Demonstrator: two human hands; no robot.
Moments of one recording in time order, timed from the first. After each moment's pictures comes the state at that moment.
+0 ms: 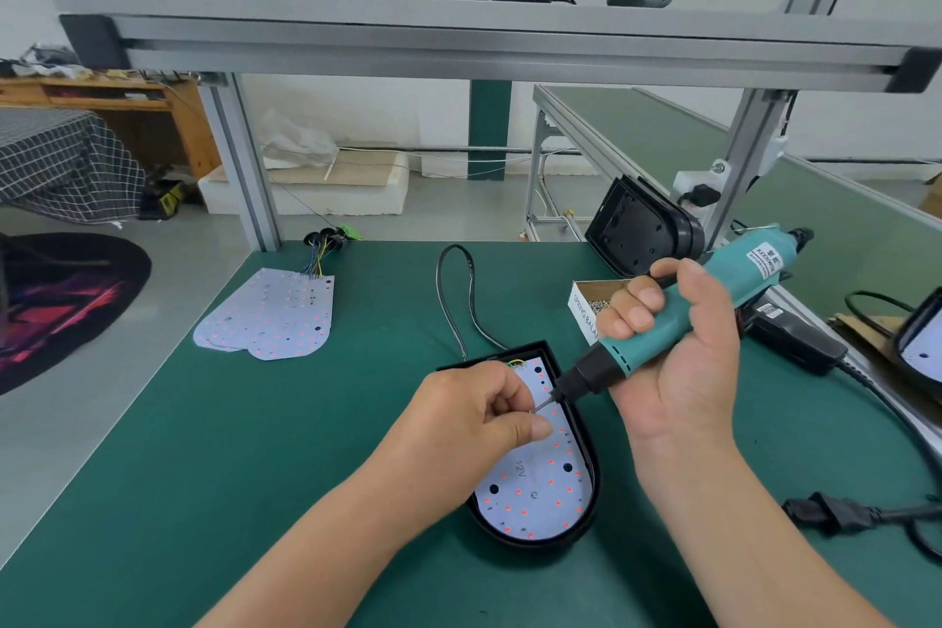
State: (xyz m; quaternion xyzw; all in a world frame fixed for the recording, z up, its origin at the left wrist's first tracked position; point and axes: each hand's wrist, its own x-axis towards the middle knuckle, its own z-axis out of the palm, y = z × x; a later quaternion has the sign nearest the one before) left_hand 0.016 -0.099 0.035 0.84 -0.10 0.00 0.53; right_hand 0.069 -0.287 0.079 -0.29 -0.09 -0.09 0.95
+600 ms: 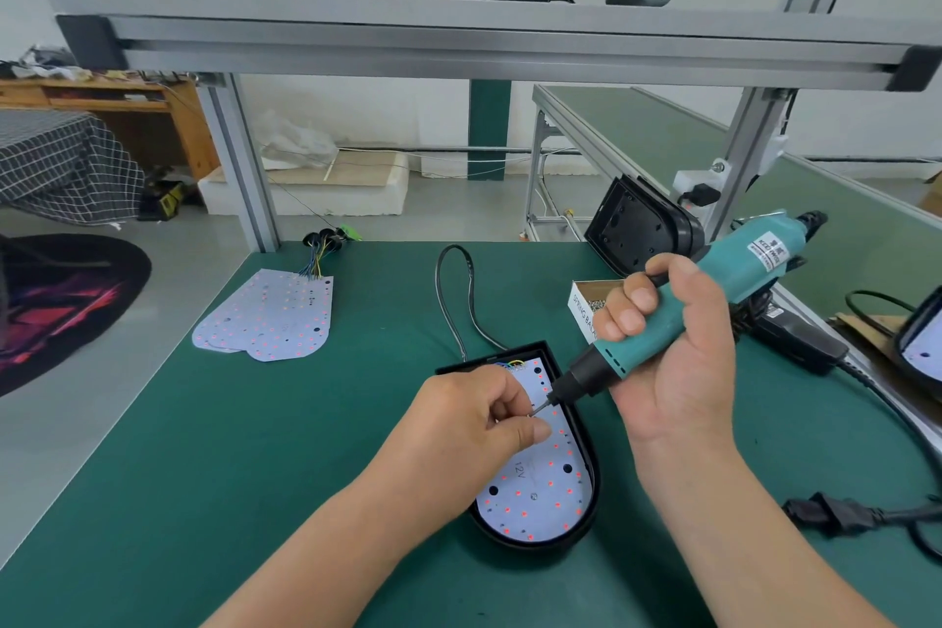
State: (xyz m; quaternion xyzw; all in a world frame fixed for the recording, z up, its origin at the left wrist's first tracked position) left_hand 0.014 -0.101 0.034 0.86 -0.09 0.01 0.50; right_hand 0.067 -0.285 0.080 -0.33 -0.12 -0.10 0.93
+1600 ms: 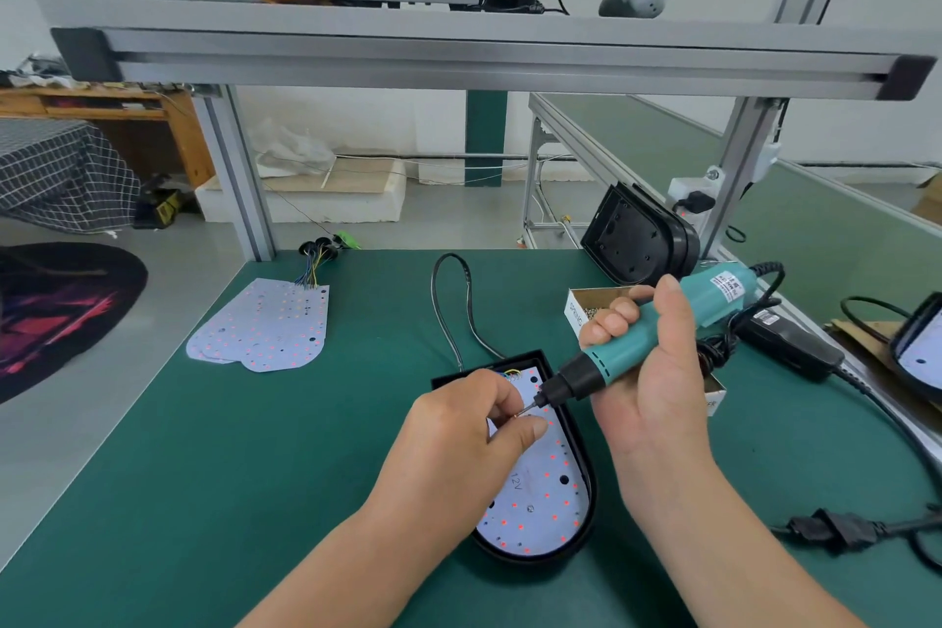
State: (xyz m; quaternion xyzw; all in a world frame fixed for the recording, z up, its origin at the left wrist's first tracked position) left_hand 0.008 -0.111 0.027 0.86 -0.07 0.09 0.50; right_hand 0.081 -0.280 0.061 -0.27 0.00 -0.10 0.96
